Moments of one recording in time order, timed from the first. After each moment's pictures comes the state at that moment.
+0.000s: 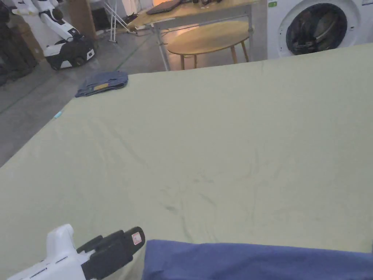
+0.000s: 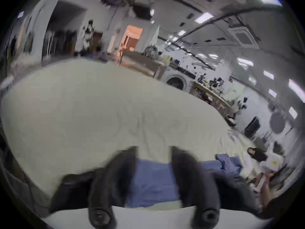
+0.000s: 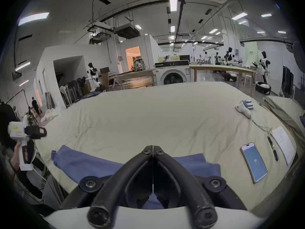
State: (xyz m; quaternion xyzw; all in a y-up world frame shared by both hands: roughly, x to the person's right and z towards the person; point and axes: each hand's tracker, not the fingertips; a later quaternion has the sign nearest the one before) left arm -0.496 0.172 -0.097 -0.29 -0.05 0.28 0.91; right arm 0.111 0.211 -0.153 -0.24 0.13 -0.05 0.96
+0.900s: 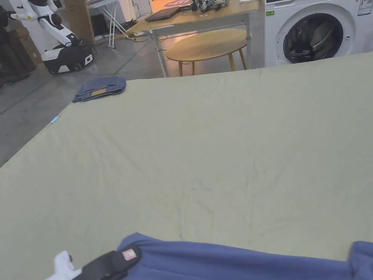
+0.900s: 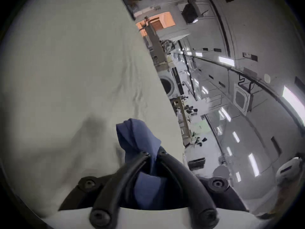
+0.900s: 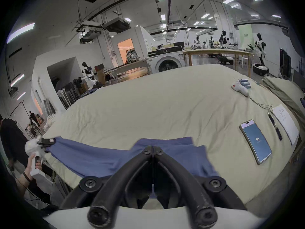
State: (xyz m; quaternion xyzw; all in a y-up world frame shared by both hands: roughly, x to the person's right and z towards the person) left arm -0.511 0.137 -0.097 -0.23 -0.10 0.52 0.82; right arm 0.138 0.191 -0.144 -0.29 0.12 -0.09 0.94
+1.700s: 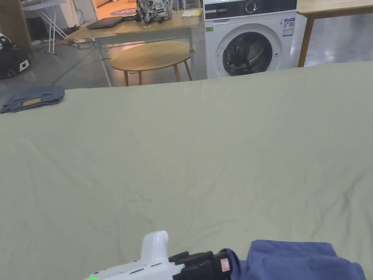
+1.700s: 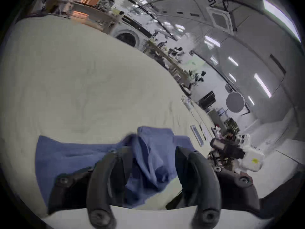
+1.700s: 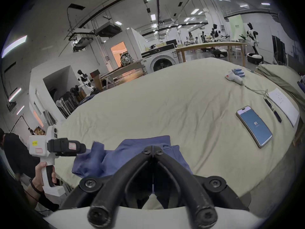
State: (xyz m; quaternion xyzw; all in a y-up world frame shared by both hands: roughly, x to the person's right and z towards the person) left arm -0.285 0.149 -0.195 -0.36 -0.28 0.28 0.84; right arm 0.142 0.186 -0.125 -0.30 0.10 -0.15 0.94
